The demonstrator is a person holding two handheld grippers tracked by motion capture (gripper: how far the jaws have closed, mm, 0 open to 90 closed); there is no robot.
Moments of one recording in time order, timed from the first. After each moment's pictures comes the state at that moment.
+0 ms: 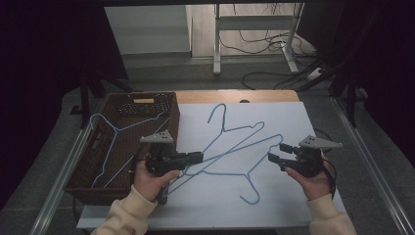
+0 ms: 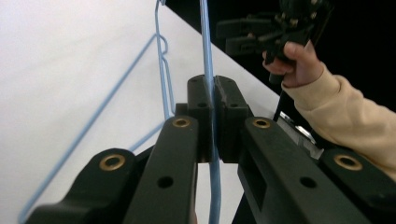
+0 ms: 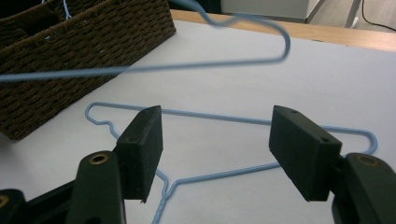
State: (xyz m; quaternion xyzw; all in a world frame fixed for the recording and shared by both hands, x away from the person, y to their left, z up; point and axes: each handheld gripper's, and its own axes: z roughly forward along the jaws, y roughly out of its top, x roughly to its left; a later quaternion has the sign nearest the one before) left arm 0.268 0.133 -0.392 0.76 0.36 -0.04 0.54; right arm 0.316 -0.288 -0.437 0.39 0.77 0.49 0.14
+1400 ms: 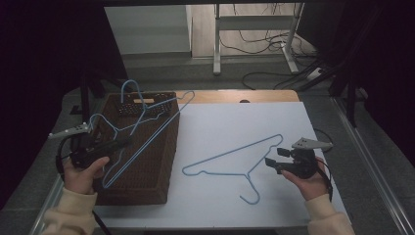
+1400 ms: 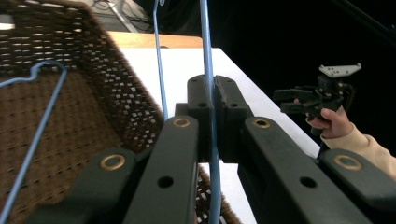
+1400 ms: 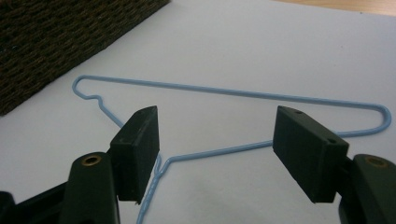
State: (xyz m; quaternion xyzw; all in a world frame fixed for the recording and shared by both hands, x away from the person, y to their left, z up) left arm 0.253 0.297 -0.388 0.66 0.47 0.04 0.58; right arm 0.322 -0.283 -0.454 0.39 0.80 0.44 0.13
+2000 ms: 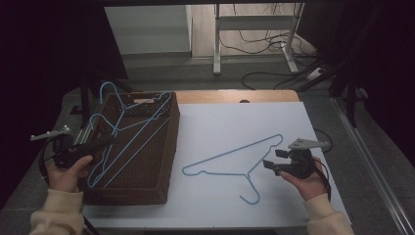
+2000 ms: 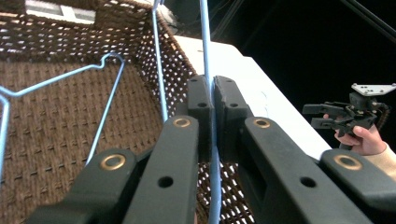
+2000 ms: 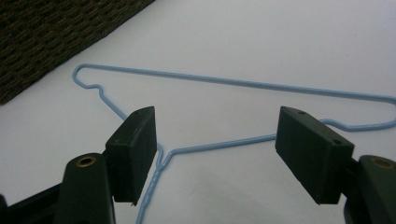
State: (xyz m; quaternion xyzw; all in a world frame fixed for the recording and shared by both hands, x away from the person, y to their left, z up) left arm 0.258 0.342 -0.409 0.64 0.52 0.05 0.56; right arm 0.325 -0.279 -0.459 0.39 0.81 0.43 0.11
